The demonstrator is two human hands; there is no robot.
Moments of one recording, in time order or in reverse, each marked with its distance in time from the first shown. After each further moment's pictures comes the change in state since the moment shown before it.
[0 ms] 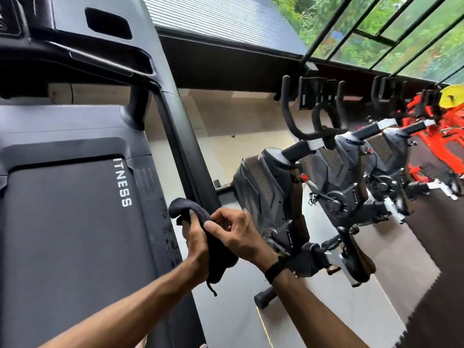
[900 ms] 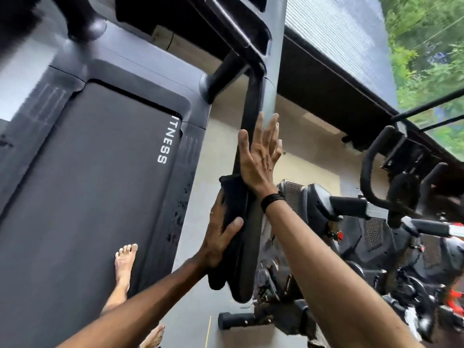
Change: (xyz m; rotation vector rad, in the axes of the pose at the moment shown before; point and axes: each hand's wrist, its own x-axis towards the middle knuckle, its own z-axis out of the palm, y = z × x) left_hand -0.071 0.062 0.025 0.127 -0.111 0.739; right_hand 0.198 0.001 0.059 -0.427 0.060 -0.281
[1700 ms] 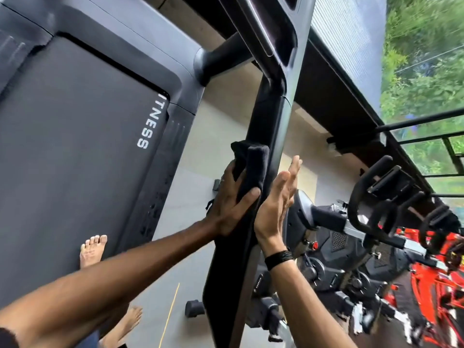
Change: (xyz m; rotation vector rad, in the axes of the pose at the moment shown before) left_hand 0.138 0.032 -0.009 0.114 0.001 0.165; right_hand 0.003 0.001 0.000 0.292 0.125 0.286
